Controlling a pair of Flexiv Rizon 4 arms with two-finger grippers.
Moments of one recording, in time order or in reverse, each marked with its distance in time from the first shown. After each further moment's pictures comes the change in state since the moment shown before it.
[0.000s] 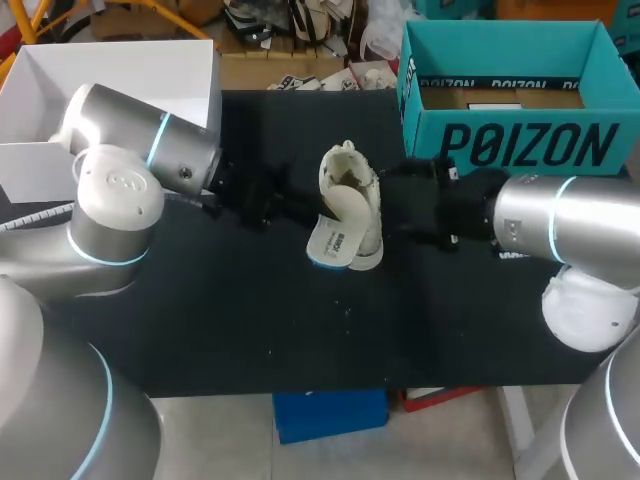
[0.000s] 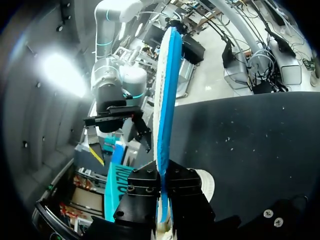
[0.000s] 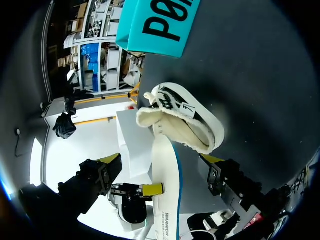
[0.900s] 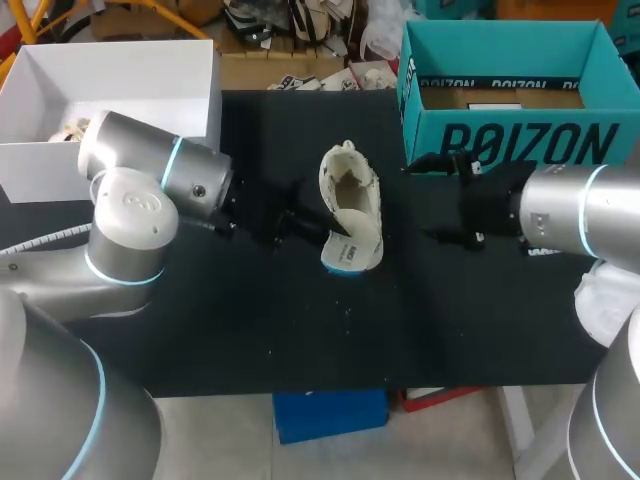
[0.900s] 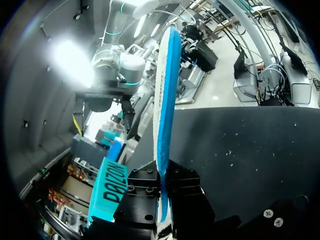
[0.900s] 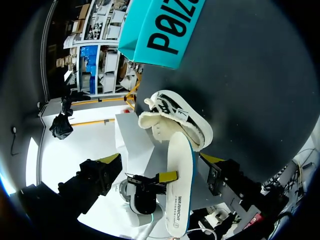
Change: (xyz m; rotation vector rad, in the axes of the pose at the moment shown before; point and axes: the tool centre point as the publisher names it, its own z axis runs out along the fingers) left arm 0.022 0.000 0.027 0.029 -0.030 -0.154; right arm 0.005 0.001 -0.041 -0.037 -0.050 -0.019
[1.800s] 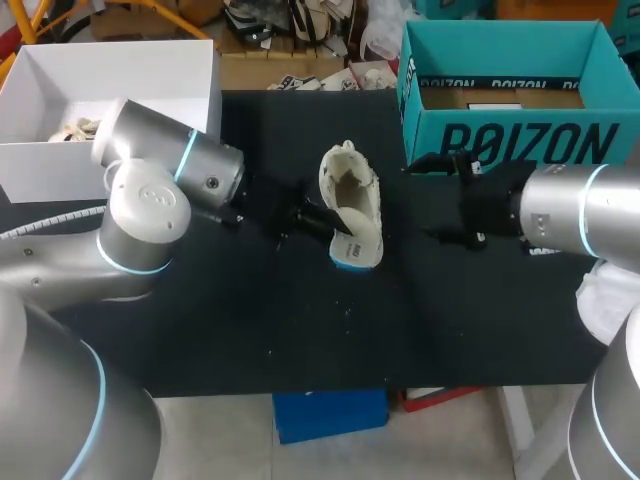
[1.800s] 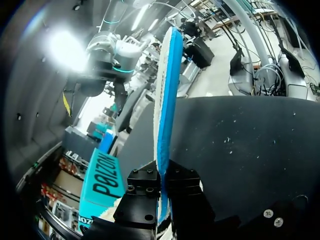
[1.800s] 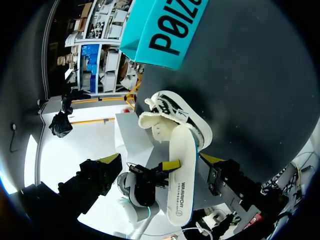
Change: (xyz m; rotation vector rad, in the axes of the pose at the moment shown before) left arm 0.002 0.028 0.009 -0.048 0.075 -0.030; right arm 0.000 0.000 -0.001 -0.003 -0.003 -0.022
